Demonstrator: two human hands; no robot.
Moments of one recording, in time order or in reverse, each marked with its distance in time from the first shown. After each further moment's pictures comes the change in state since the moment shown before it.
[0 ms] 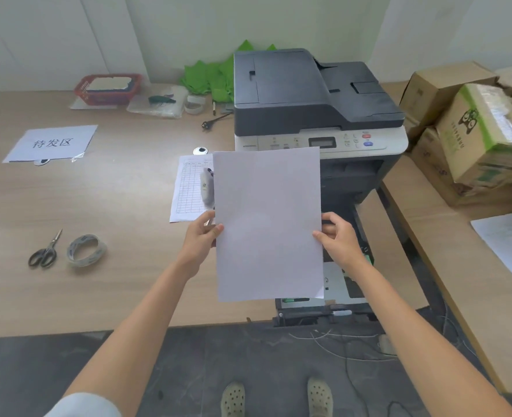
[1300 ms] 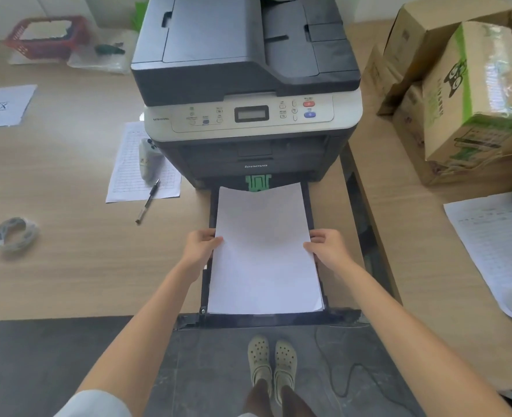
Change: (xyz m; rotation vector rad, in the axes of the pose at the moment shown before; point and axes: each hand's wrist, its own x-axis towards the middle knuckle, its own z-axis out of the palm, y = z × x) left_hand 0.042 -0.061 0.163 0.182 0.123 -0.394; right_hand 0.044 0.116 -0.110 -0.090 -0.126 0.488
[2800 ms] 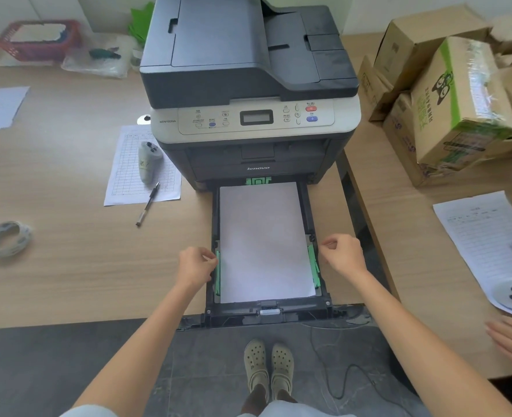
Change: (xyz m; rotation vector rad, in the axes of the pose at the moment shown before) left_hand -0.011 -0.030 -0.017 0.454 0.112 0.017; right_hand -0.011 0.018 -0.011 -0.378 0.215 -0.125
